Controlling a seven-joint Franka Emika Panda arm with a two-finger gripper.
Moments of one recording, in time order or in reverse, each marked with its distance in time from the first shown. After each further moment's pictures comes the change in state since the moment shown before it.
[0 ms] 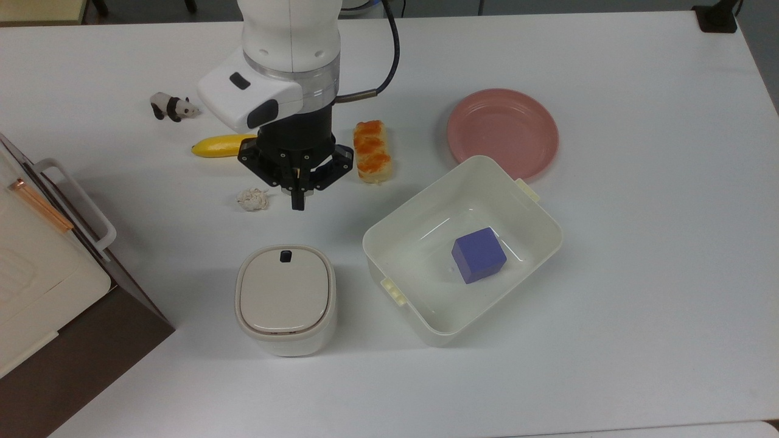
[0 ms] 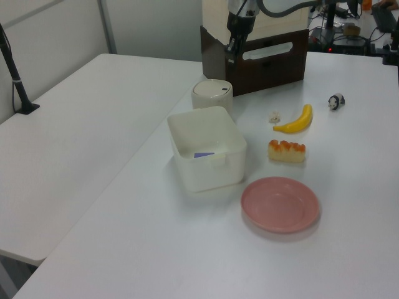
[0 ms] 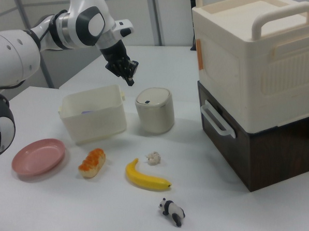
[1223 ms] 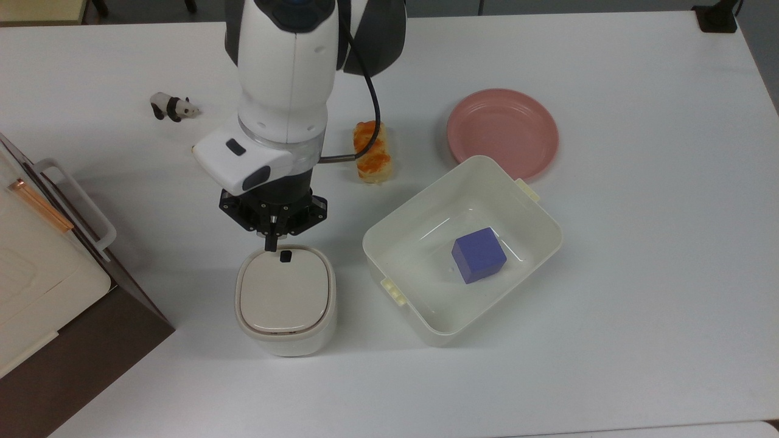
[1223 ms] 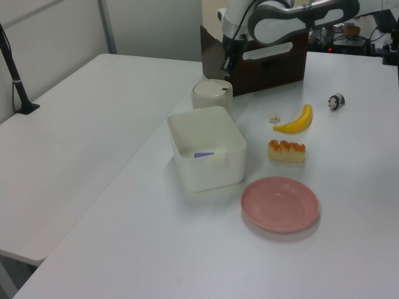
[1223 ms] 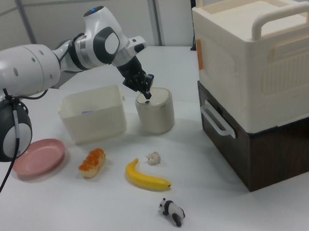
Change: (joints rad) arm -0.001 0.111 -0.021 -0.001 -0.153 0.109 0.002
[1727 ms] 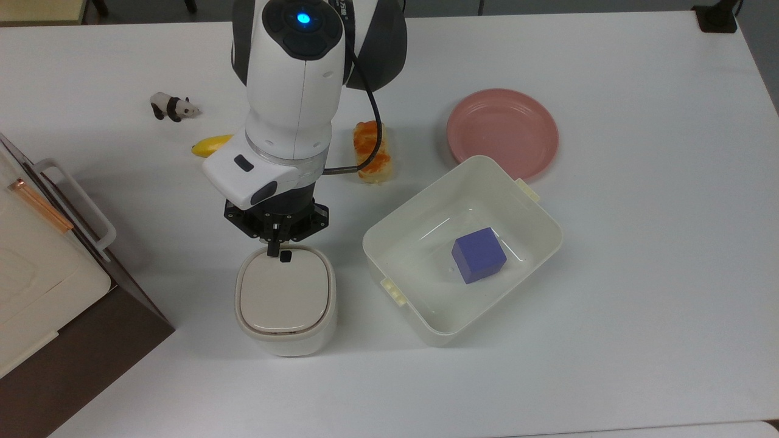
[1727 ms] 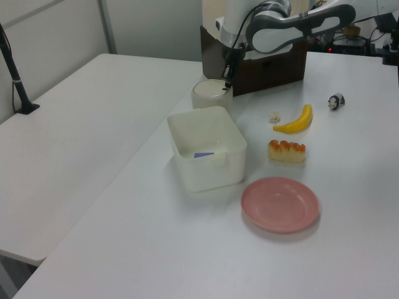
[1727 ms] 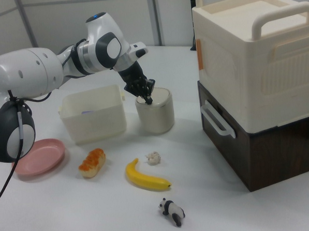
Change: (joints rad) arm 0.004 0.025 0.000 -0.004 -0.026 0.000 0.000
